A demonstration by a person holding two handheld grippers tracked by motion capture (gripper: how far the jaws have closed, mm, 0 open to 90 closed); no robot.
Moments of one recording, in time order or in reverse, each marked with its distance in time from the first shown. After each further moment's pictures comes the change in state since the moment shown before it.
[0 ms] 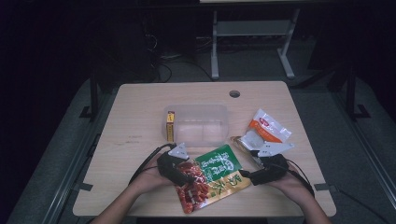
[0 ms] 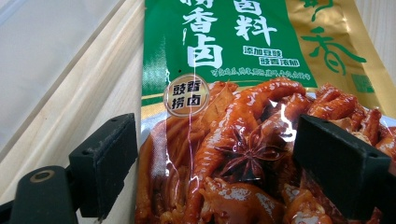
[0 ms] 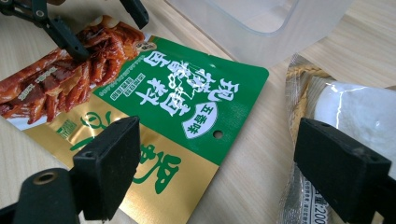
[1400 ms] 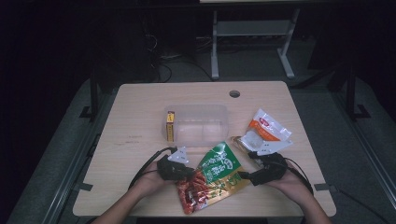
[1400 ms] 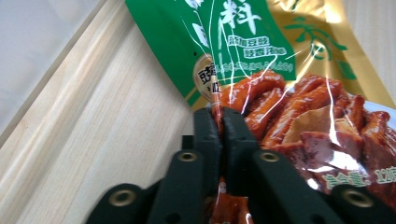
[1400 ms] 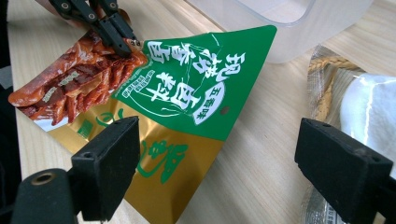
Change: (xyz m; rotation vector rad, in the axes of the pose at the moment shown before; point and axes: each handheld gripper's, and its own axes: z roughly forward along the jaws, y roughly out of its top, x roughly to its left) left arm -0.012 -0.002 -0.001 -0.011 -0.010 0.070; right arm -0.004 0.001 0.003 0.024 0.086 0.043
